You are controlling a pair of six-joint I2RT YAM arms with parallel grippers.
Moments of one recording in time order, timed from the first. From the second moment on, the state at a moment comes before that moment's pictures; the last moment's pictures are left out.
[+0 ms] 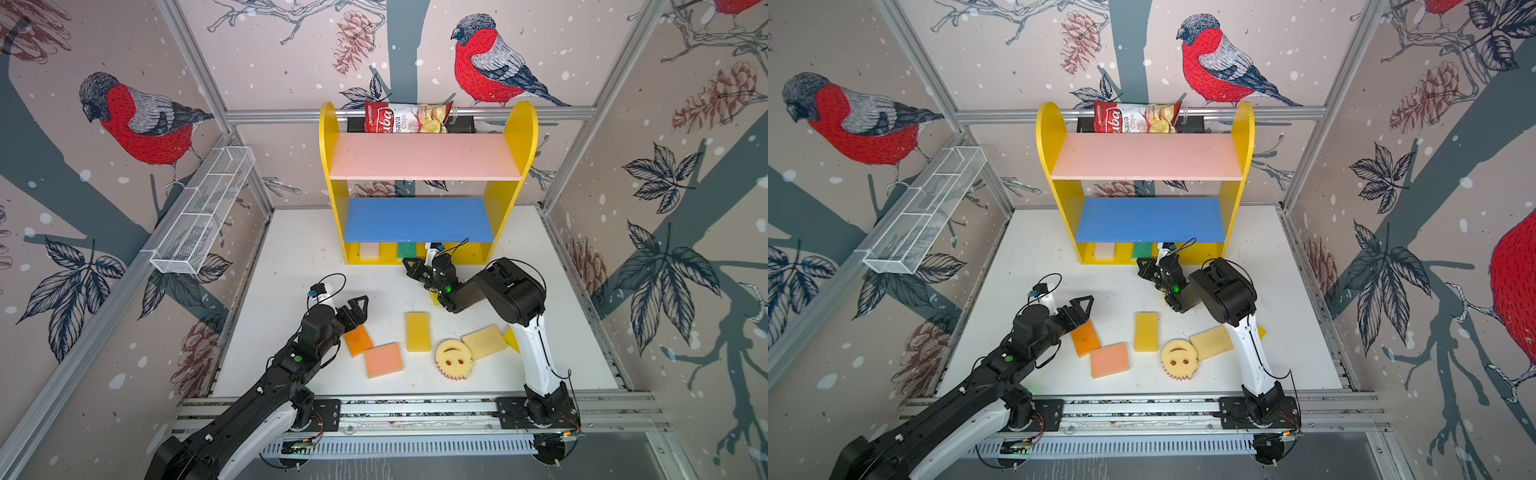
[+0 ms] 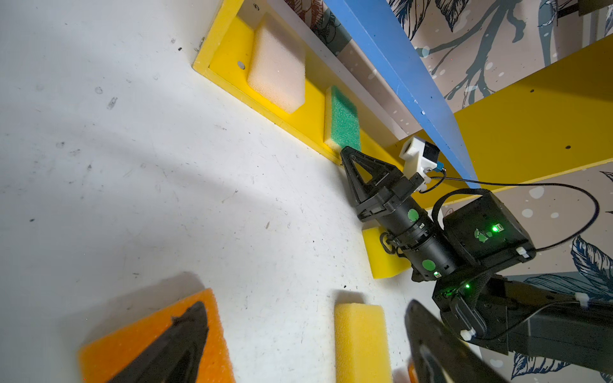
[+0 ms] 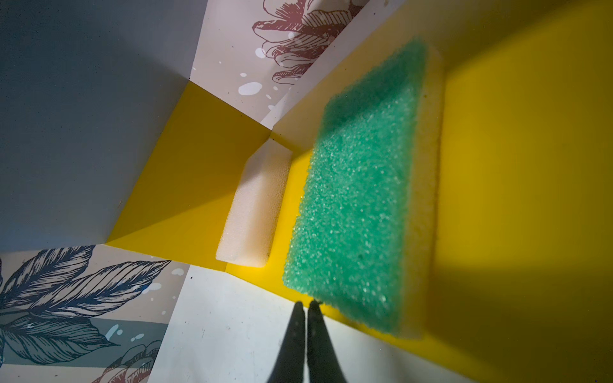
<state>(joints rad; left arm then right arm) -0.51 0.72 0.23 0.06 -0.03 -0.88 0.64 2.26 1.01 0.99 -0.16 0.87</state>
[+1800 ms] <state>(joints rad) -0.51 0.48 0.21 -0.51 -0.16 -0.96 0.71 1.51 0.66 0.29 -0.01 0.59</state>
